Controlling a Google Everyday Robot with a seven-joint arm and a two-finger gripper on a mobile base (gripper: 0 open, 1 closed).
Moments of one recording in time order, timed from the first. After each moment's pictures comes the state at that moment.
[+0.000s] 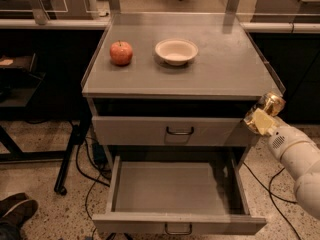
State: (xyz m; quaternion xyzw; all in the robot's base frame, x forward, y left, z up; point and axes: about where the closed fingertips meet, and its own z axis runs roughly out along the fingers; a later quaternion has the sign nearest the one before) arm 0.557 -0.309 0.782 0.14 0.76 0.15 0.61
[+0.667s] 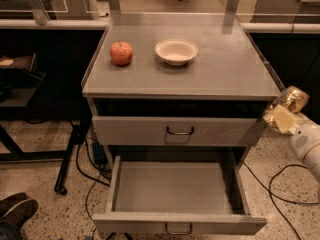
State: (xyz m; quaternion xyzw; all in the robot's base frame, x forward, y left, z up) arm 0.537 -0.345 0.816 0.13 0.75 0.11 0.63
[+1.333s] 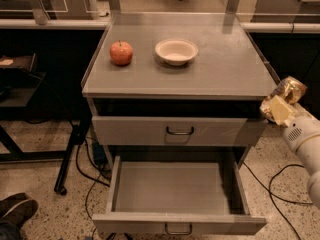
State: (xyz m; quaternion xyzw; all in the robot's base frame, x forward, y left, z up) arm 0.551 -0.340 0.832 0.13 0.73 0.11 0.66
